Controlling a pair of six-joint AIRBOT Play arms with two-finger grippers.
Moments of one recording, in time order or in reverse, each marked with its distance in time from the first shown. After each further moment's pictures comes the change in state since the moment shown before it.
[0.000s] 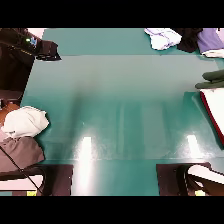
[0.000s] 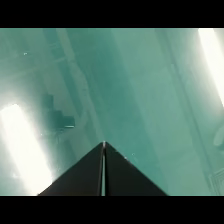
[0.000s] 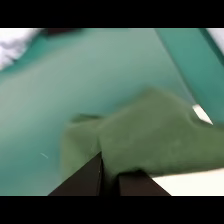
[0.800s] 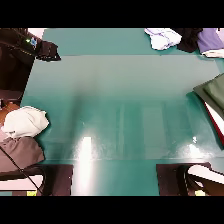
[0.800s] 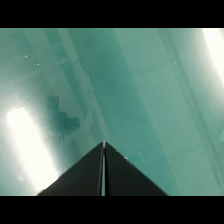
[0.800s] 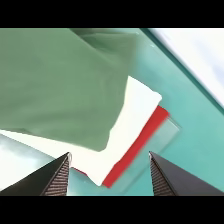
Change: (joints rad) left arm 0.000 0.000 0.000 0.000 -0.001 0.048; right arm -0.013 0.001 0.004 -0.625 0.282 0.231
